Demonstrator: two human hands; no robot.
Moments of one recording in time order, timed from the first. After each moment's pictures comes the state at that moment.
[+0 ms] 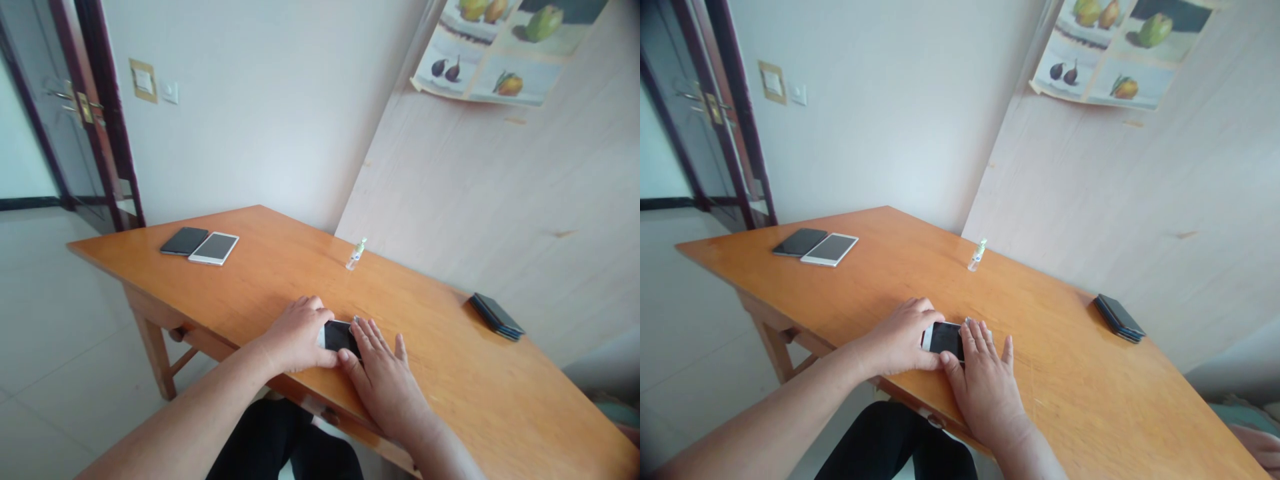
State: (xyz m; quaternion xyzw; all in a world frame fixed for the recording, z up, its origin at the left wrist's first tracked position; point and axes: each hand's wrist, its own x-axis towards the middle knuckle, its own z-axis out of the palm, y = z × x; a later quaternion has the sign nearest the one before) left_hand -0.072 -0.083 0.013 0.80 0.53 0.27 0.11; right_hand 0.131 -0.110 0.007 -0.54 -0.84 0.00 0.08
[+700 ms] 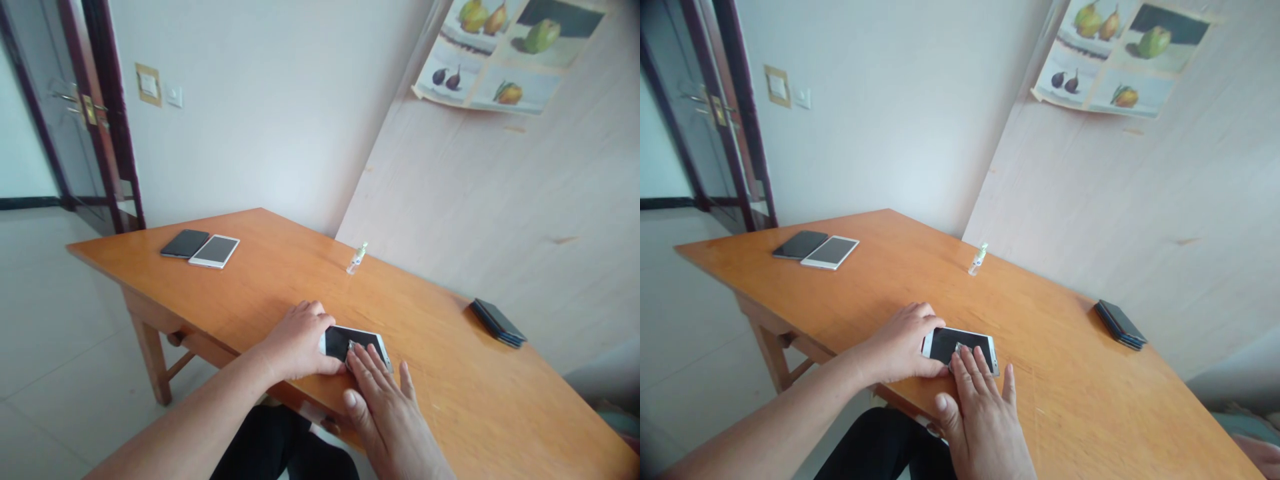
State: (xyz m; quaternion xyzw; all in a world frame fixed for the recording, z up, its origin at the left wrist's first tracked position) left_hand -0.073 -0.083 0.012 0.81 0.51 0.26 0.08; right_hand 0.135 -0.141 0.010 -0.52 -0.85 0.05 0.05
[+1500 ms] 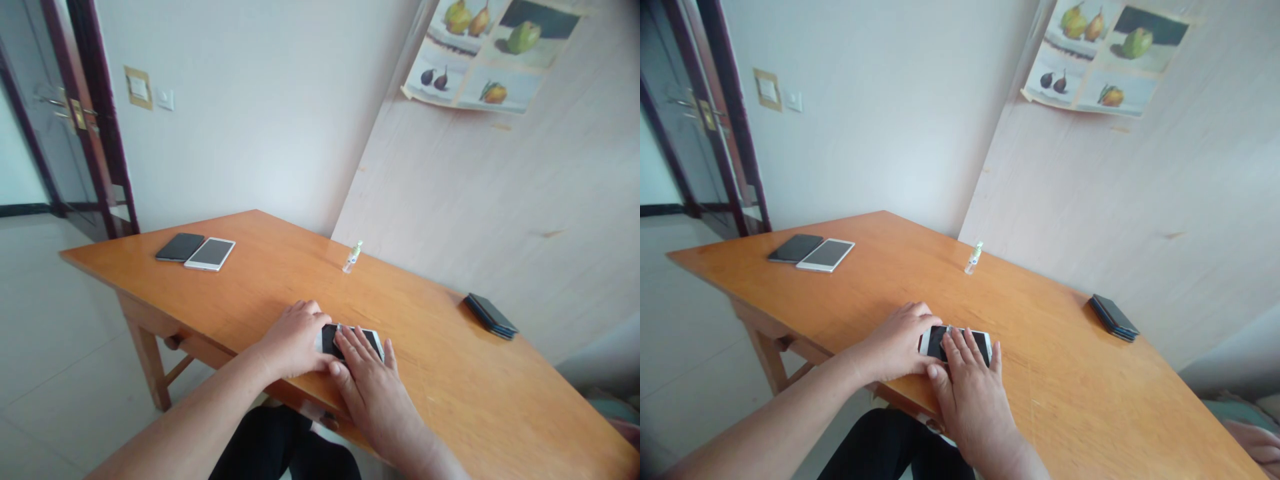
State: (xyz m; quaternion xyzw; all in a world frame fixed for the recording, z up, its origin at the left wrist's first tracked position) left_hand -0.076 -0.083 0.009 0.82 0.51 0.26 0.07; right_hand 0.115 -0.123 0.017 -0.52 -0.85 0.04 0.07
